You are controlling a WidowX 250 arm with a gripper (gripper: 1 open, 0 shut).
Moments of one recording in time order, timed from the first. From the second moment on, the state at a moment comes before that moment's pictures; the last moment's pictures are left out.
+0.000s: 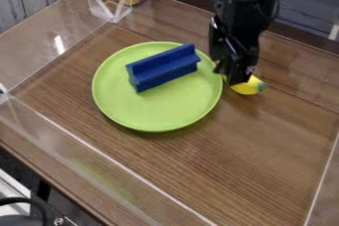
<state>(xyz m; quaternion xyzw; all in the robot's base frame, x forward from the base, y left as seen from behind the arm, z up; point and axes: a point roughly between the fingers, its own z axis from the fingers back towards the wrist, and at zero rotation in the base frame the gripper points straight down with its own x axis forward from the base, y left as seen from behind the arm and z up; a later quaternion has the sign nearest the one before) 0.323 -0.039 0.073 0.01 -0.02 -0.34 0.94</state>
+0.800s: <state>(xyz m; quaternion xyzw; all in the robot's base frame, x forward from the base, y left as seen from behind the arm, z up) 0.349 -0.055 0.047 0.01 -0.03 -0.34 0.94</state>
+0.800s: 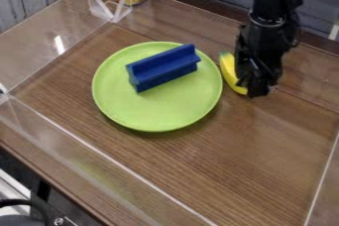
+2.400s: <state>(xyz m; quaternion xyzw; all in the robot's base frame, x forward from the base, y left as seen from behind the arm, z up) 0.358 0.009 0.058 0.00 -0.06 -0.34 0.94</state>
